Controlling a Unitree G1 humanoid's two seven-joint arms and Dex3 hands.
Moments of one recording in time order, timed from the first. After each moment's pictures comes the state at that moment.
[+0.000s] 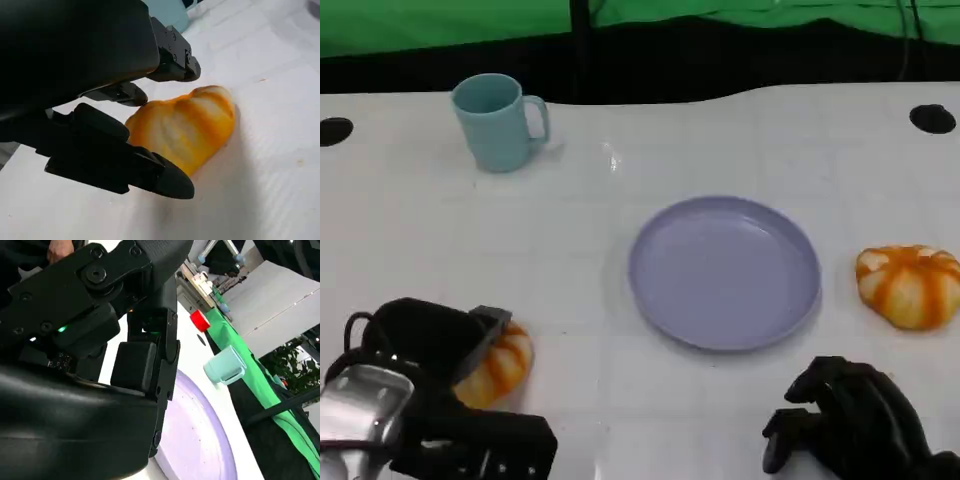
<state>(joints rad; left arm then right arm) -0.17 0.51 -0.35 0.10 1.09 0.07 -0.30 0.03 0.07 -0.12 0.26 0.48 0.15 0.58</state>
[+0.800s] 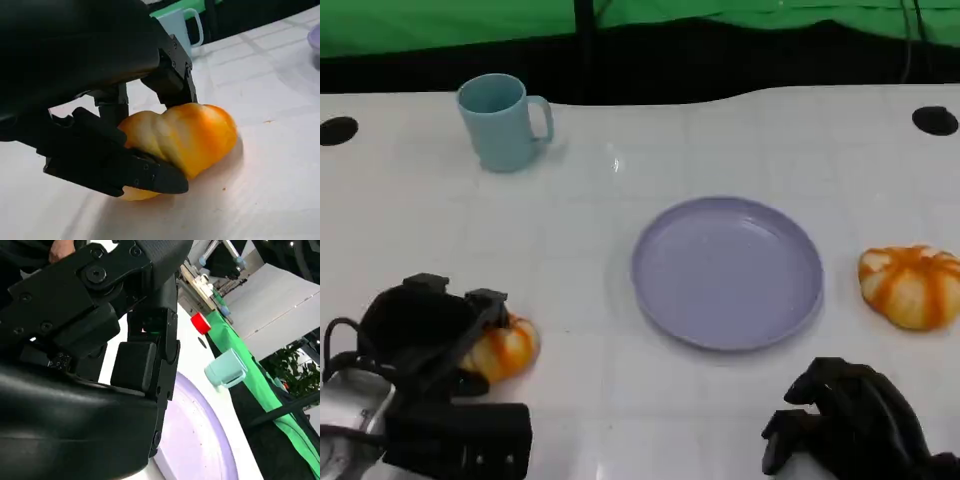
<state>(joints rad) -0.28 0.50 -0.39 0.49 0.90 -0.17 0.20 0.03 0.07 -0.12 0.26 0.48 0.15 0.59</state>
